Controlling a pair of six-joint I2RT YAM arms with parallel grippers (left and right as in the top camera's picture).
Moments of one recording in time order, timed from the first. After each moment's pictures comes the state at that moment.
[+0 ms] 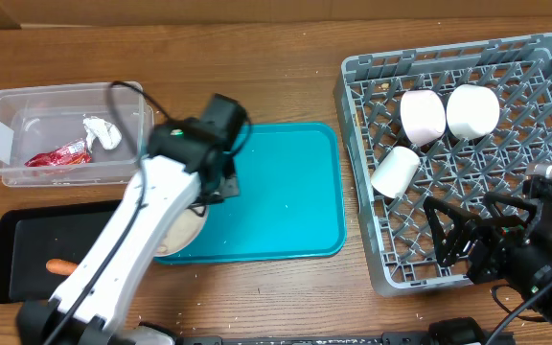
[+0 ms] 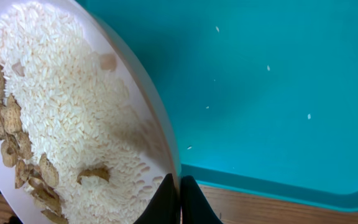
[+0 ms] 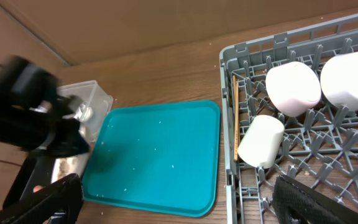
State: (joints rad) left arm -0.37 1.50 1.38 -1.32 -0.14 -0.60; right arm 0.16 0.77 1.50 -1.27 -0.25 0.31
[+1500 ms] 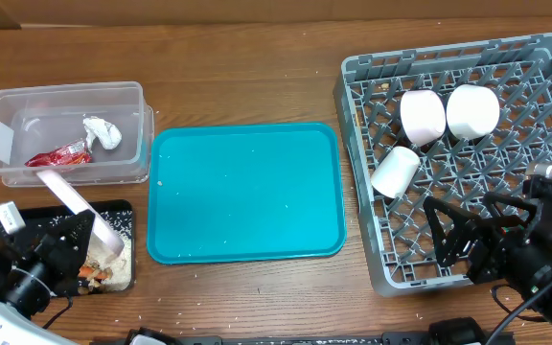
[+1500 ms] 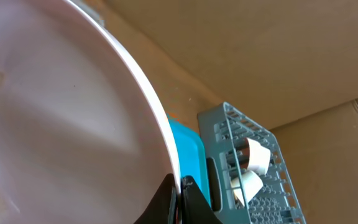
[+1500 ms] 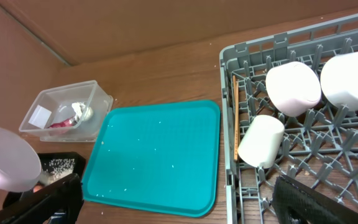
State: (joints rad) left arm 1.20 1.11 1.05 -1.63 1.24 0.80; right arm 0.16 0.77 1.50 -1.27 -0.25 0.31
